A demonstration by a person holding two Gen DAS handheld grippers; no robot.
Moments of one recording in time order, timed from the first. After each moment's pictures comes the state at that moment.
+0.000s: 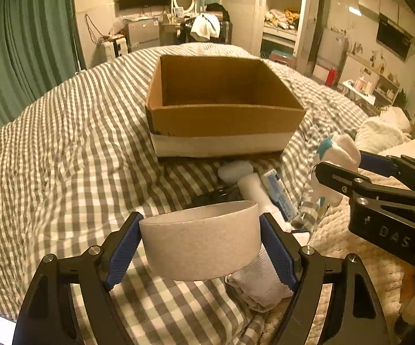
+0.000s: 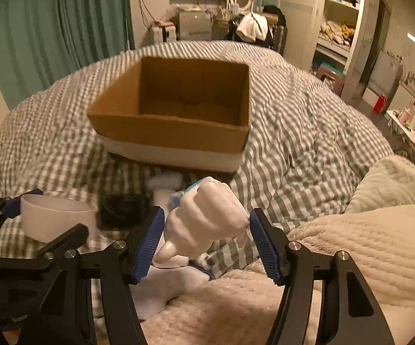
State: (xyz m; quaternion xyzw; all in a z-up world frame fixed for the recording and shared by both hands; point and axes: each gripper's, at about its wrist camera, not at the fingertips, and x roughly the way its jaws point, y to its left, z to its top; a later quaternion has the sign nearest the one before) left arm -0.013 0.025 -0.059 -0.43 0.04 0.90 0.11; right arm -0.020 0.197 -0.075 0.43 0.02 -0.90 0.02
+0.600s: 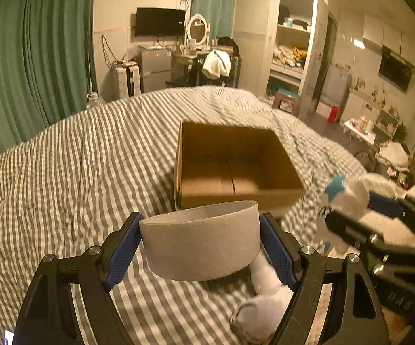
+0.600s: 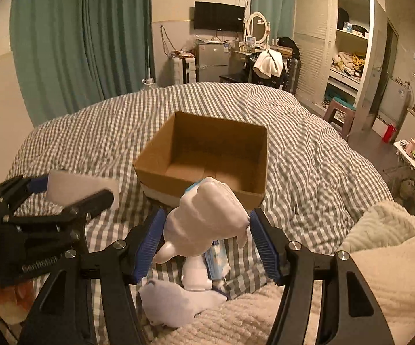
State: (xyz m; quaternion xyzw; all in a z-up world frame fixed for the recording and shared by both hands) left arm -0.041 0.000 0.023 -0.35 0.00 0.93 0.10; right arm -0.007 0.175 0.003 0.36 0.03 -0.93 0.06
